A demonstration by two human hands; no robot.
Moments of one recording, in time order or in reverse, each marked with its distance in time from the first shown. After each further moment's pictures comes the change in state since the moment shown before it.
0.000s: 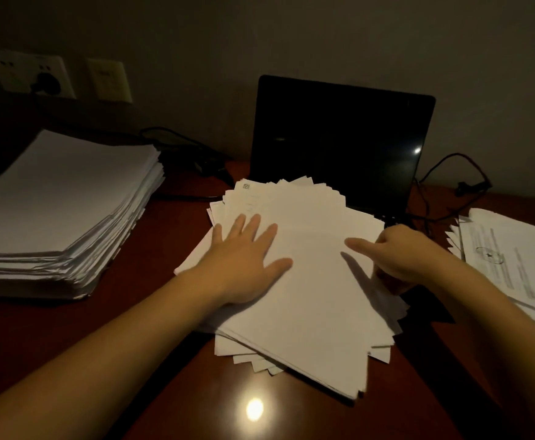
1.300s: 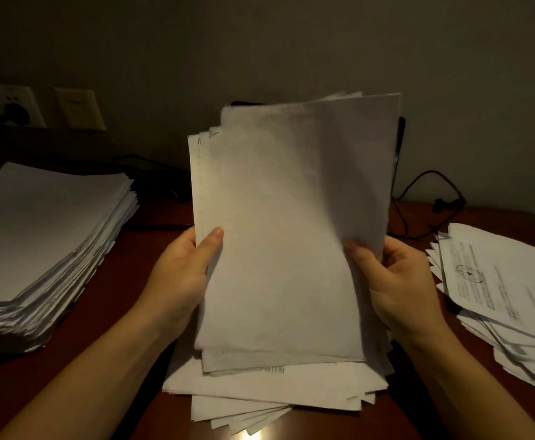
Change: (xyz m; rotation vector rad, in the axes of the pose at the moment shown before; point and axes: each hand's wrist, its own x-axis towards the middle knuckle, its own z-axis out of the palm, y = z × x) left_hand -0.017 0.013 -0.029 -1.520 0.529 -0.168; right_hand -0.025 0.008 0.018 1.001 0.457 -0.456
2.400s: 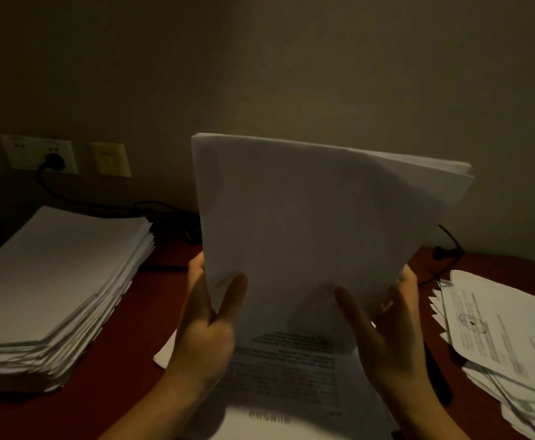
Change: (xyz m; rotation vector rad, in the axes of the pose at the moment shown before) left_hand -0.021 0.004 0.014 0.004 0.023 0.434; right_hand -0.011 -0.019 0.023 0.125 0.091 -0.201
